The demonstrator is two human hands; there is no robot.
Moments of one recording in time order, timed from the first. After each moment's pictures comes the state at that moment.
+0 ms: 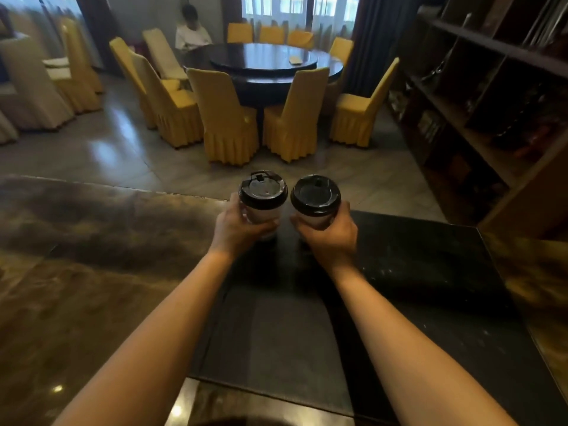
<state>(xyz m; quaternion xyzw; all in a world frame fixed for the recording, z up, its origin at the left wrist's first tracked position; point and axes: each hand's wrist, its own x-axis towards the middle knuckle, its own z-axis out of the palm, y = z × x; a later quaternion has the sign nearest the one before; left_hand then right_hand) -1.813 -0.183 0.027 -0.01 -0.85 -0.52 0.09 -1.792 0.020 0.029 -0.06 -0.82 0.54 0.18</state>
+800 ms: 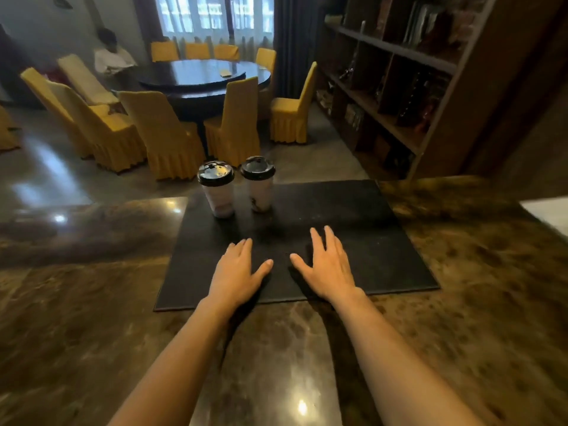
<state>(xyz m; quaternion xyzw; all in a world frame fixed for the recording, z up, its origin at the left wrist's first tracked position) -1.621 -0.131 0.030 -0.13 -0.96 -0.23 -0.06 -1.587 0.077 0.013 -0.13 -0.97 0.22 0.03</state>
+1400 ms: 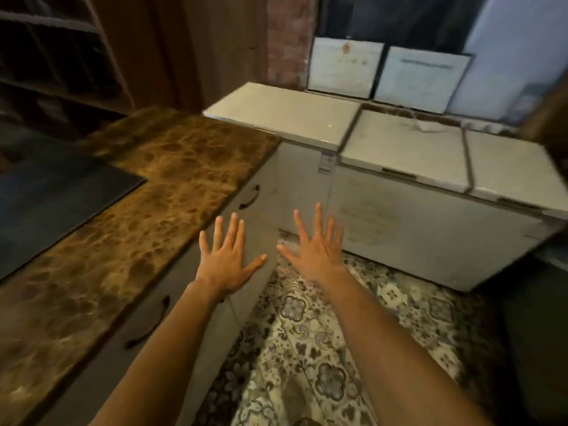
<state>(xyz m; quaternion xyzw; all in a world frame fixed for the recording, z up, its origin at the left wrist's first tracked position) -1.190 0.051 0.015 -0.63 -0.77 0.00 -0.07 -0.993 0.145 0.002 -0.55 -0.83 0.07 0.03</state>
